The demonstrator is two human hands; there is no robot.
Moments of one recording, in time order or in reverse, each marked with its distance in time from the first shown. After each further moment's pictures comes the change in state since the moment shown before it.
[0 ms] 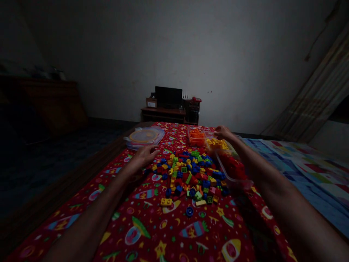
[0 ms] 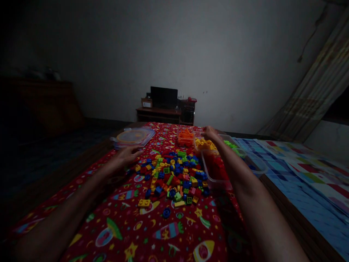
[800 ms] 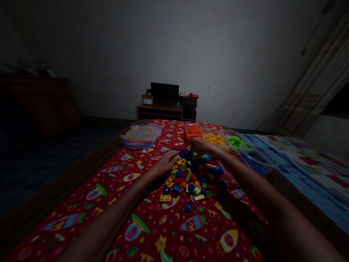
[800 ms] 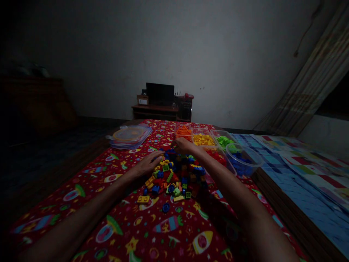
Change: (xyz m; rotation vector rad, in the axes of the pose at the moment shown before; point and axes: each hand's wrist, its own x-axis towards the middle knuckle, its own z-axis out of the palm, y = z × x) left_hand -0.019 0.047 0.070 -0.232 -0.171 0.241; right_hand -0.073 -0.070 0.054 -0.145 -0.312 -0.640
